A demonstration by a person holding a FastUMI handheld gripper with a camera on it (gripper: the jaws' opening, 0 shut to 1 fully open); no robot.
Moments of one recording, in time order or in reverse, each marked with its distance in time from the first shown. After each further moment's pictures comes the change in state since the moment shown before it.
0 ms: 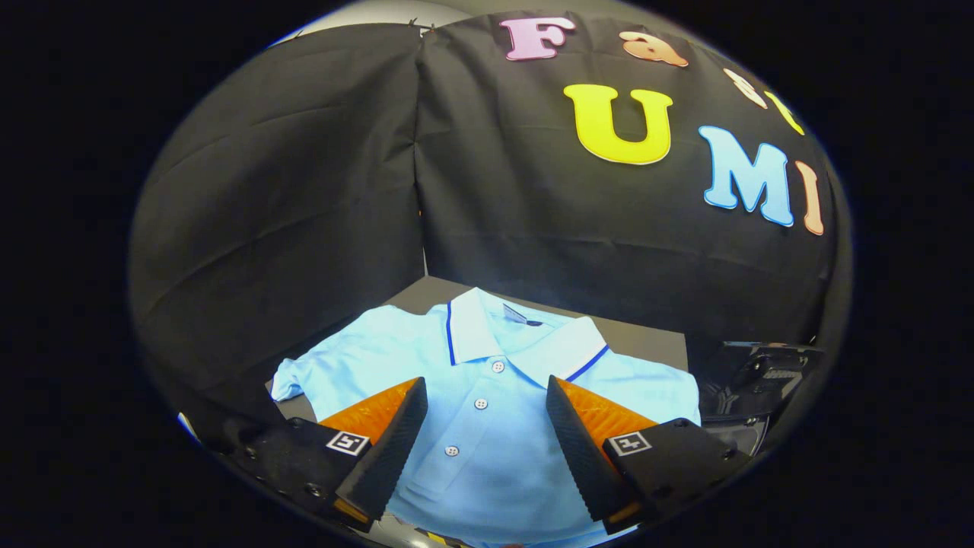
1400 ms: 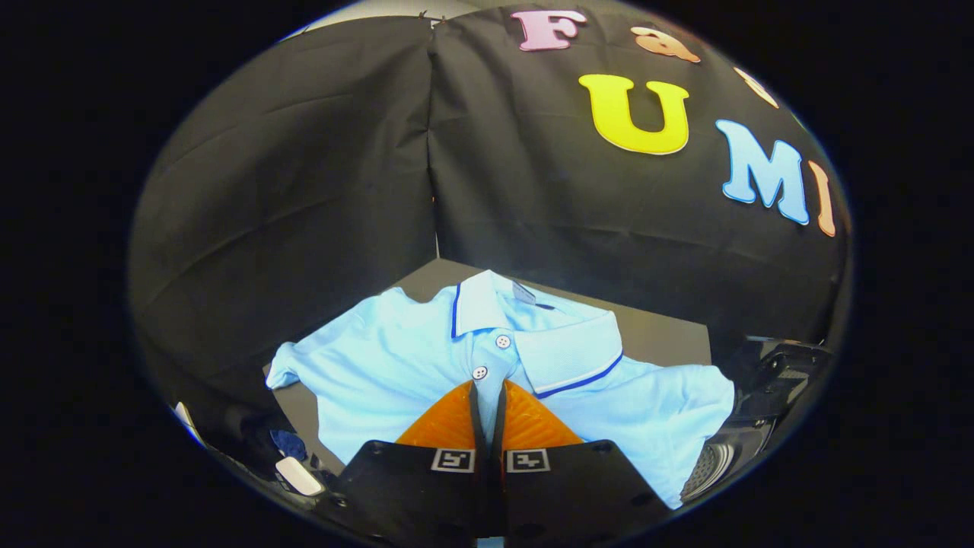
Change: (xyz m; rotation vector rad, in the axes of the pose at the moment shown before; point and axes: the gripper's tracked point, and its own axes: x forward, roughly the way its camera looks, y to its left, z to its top) arm 0.007 0.003 -0.002 -0.021 -0.026 0.051
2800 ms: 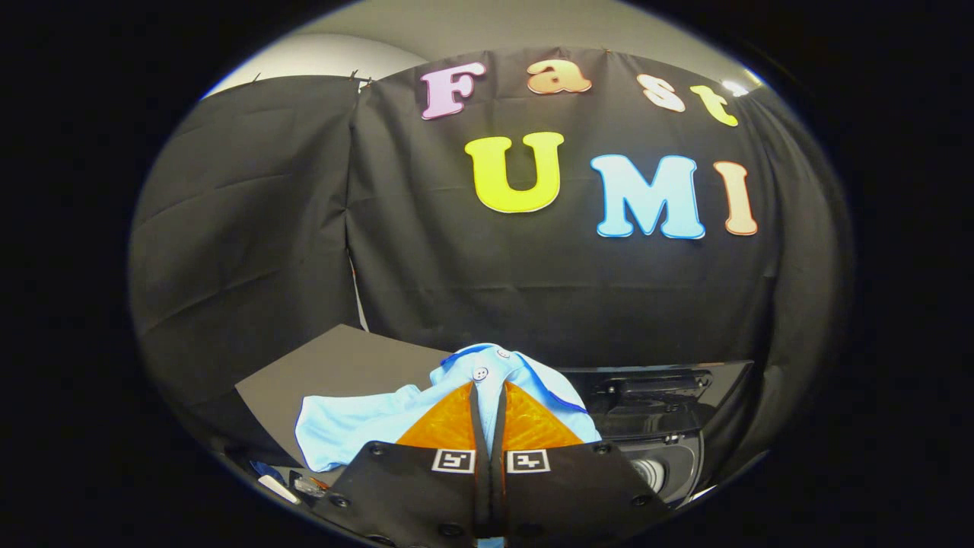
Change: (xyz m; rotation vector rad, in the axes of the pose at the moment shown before) arm -0.144 -0.189 0.020 0.098 -0.222 -0.226
